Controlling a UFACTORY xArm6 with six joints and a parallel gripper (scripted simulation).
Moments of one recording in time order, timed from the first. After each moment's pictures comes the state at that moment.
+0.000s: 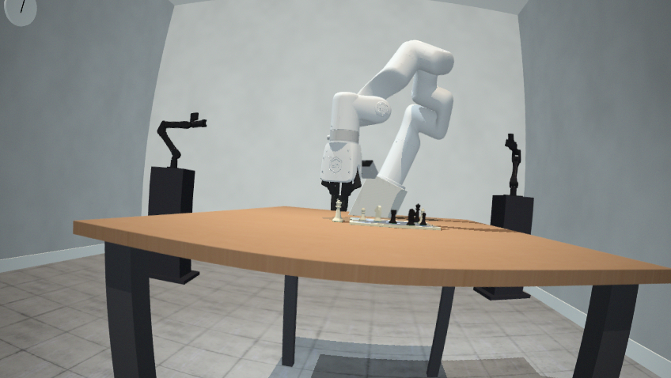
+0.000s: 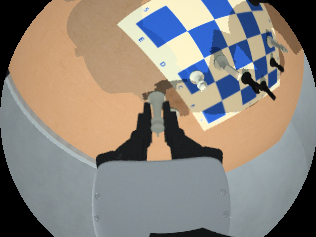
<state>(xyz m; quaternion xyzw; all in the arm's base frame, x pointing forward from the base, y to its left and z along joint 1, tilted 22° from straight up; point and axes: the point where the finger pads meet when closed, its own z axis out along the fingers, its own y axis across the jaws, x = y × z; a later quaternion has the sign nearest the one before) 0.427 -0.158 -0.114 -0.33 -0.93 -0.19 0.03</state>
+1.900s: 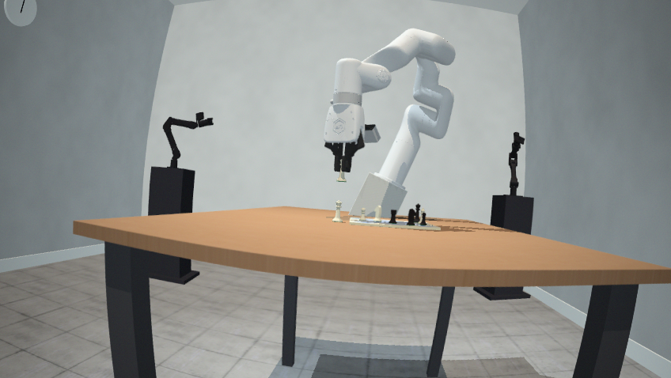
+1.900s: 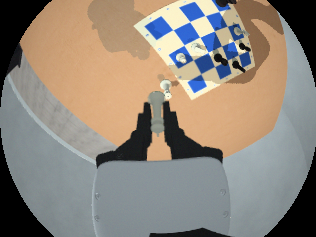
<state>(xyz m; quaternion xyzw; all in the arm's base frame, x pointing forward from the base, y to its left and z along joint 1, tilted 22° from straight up) 0.420 -0.194 -0.021 -0.32 -0.93 -0.19 0.03</state>
